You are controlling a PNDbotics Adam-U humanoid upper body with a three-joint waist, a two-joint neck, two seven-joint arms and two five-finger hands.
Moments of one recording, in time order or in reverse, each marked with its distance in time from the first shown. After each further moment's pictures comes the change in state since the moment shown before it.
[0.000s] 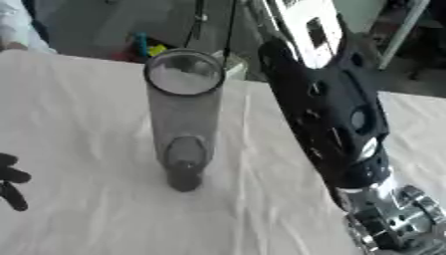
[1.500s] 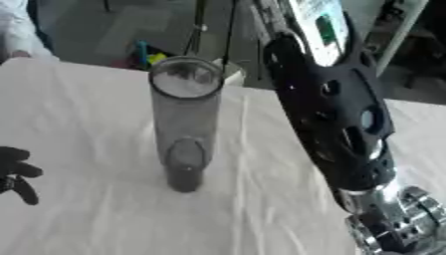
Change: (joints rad) left arm 0.009 0.001 0.000 0.000 0.010 0.020 0.003; right arm 0.018 0.037 0.004 -0.041 -0.100 0.123 -0.067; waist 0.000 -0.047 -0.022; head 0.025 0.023
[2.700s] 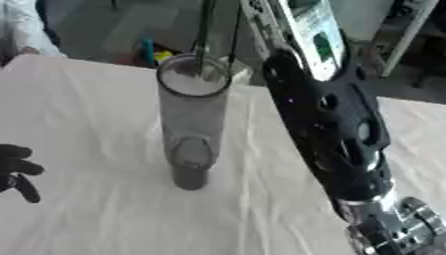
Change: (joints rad) left arm -0.001 -0.001 0.000 0.000 -0.005 0.006 -0.006; right arm 0.053 0.018 -0.010 -0.010 0.001 0.021 0.014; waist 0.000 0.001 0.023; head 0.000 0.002
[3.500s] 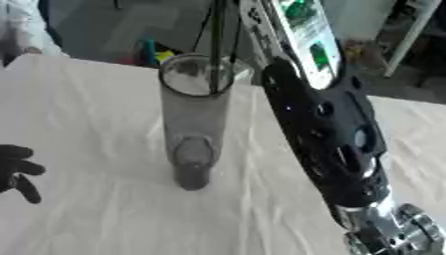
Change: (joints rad) left arm -0.001 -0.001 0.000 0.000 -0.005 0.003 -0.006; right arm 0.026 0.010 -0.007 0.001 0.007 -0.001 0.020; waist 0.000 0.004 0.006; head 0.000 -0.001
